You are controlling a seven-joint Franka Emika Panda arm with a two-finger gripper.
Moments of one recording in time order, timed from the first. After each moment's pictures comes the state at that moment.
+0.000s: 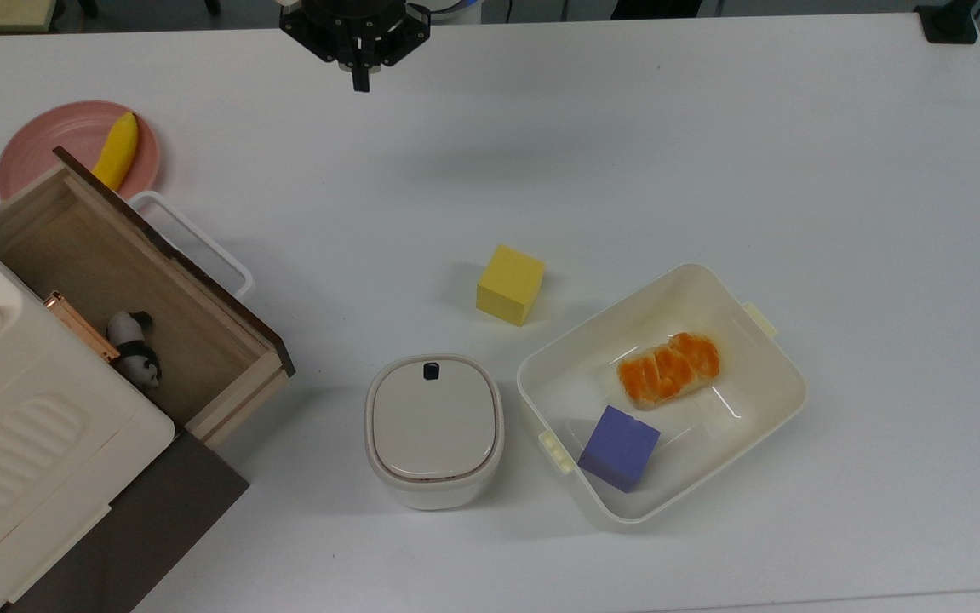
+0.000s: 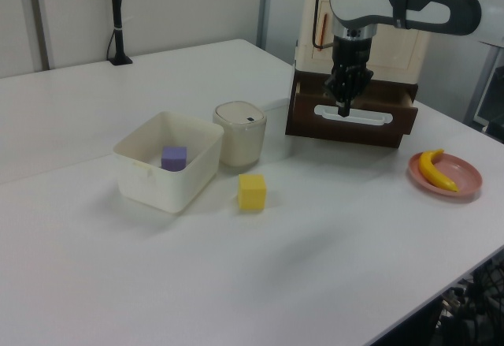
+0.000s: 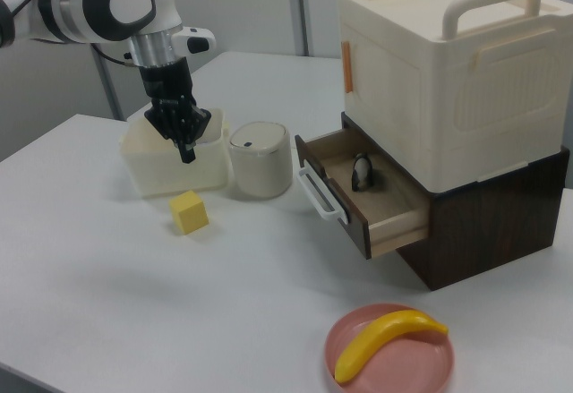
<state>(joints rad) 0.03 0.04 -0.03 -1.67 -0.09 1.66 0.00</state>
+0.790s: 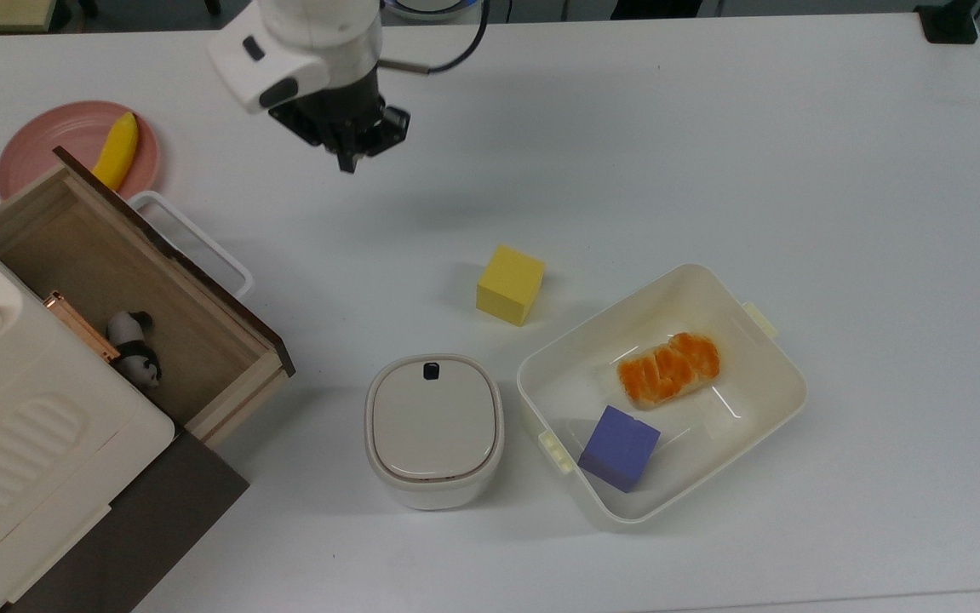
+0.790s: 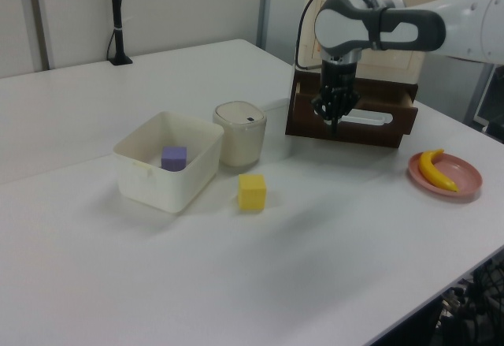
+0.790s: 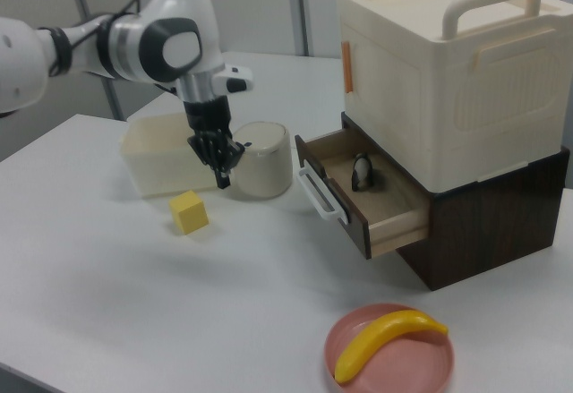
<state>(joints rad) -0.01 0.20 -0.04 -1.65 -0.07 1.79 0.13</state>
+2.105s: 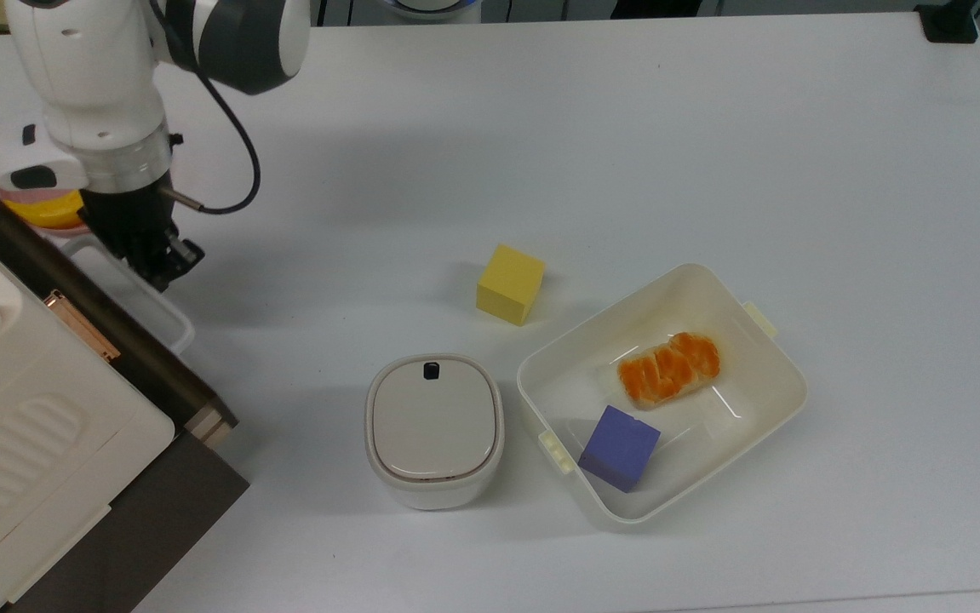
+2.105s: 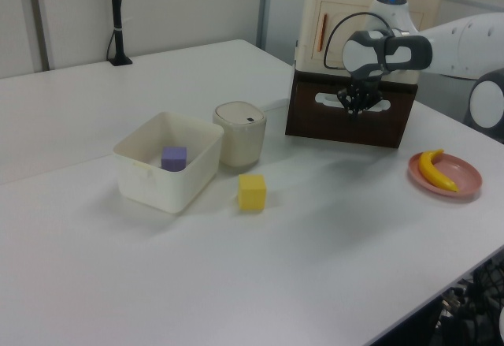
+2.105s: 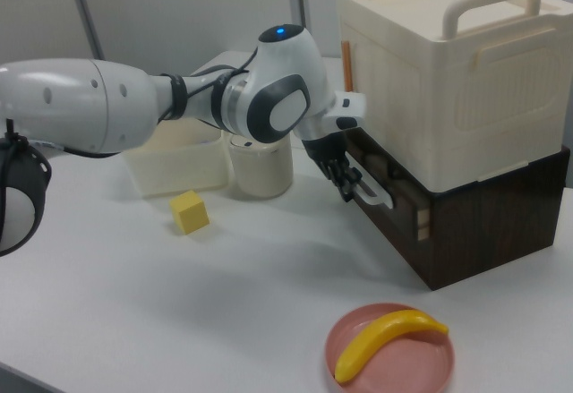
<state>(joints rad) -0.24 0.47 -0.08 -1.49 -0.06 2.23 0.21</state>
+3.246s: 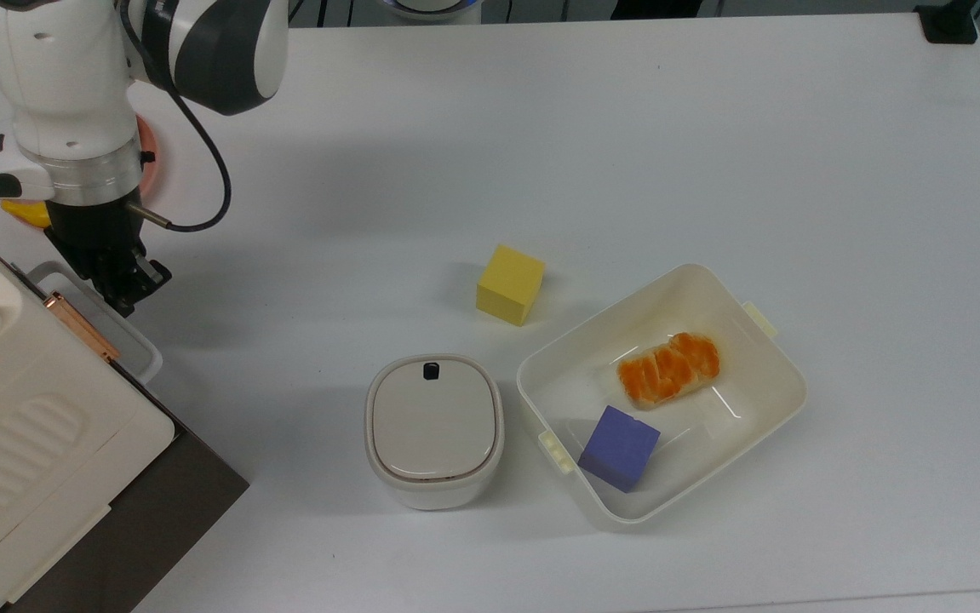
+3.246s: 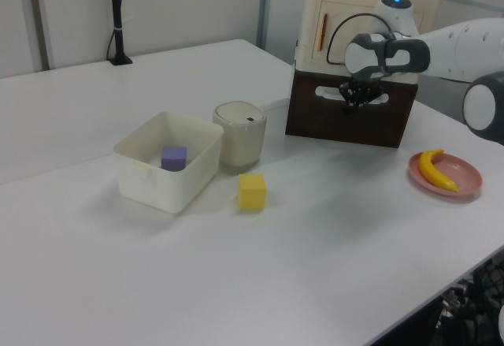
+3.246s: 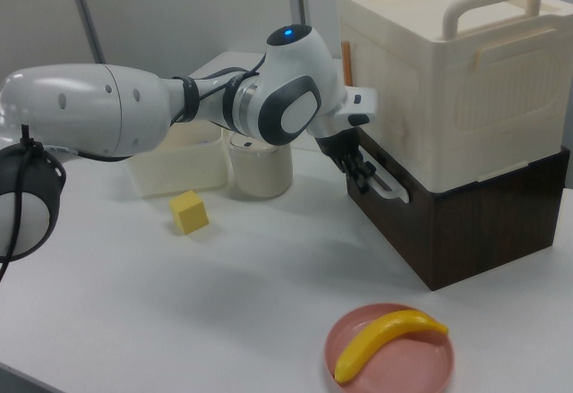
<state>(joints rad) -0.26 0.52 -0.08 -1.43 -0.06 2.30 0.22</state>
